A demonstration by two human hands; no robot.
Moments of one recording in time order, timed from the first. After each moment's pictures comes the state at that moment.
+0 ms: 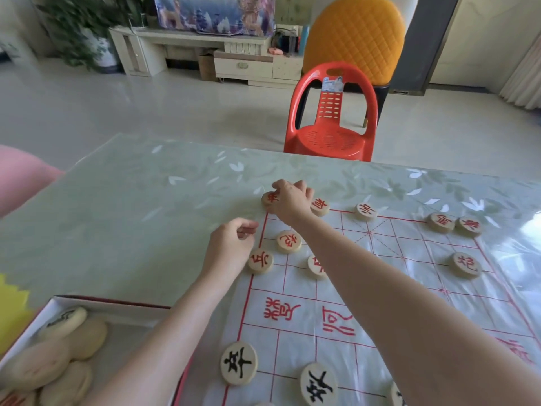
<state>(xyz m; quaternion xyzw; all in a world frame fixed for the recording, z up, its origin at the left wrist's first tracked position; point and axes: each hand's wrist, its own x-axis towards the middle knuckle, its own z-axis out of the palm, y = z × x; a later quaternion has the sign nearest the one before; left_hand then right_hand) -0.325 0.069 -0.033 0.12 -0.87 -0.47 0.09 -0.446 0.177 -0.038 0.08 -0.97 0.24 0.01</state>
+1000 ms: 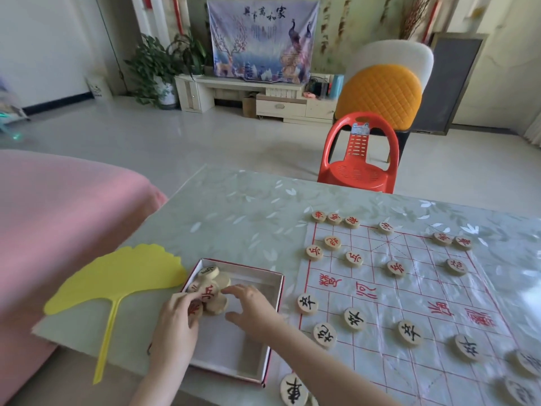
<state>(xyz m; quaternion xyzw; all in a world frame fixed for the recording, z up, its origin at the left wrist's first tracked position) -0.057 -0.085 -0.019 0.19 -0.92 -0.30 0.17 -0.146 0.052 -0.015 0.31 -0.89 0.31 -0.16</state>
